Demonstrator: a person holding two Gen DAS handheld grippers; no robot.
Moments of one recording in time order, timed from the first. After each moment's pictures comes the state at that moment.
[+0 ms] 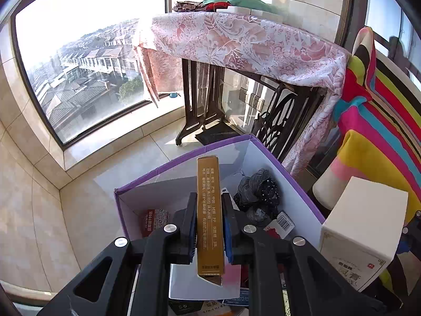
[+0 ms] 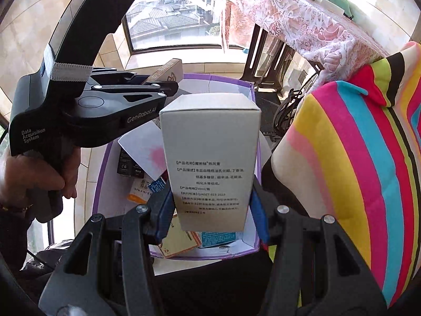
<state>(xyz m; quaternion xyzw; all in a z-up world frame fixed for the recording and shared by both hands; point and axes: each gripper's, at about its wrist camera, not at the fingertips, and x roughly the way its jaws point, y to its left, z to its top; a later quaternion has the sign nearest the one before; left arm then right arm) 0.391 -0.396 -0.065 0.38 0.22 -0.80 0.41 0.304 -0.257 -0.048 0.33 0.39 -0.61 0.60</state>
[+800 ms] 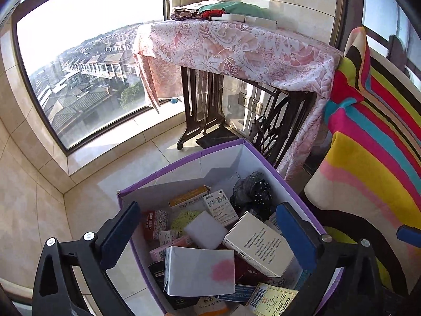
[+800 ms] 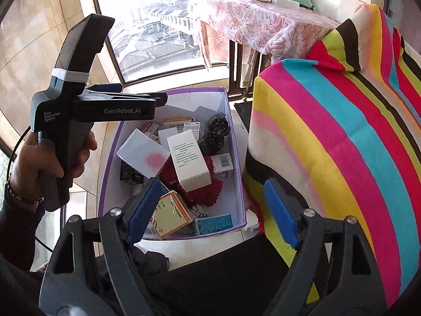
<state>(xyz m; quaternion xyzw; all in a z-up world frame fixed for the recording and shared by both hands) 0.385 -0.373 -0.047 0.38 0.19 -0.80 0.41 0.267 -0.190 -0.029 0.34 0.29 -0.67 0.59</state>
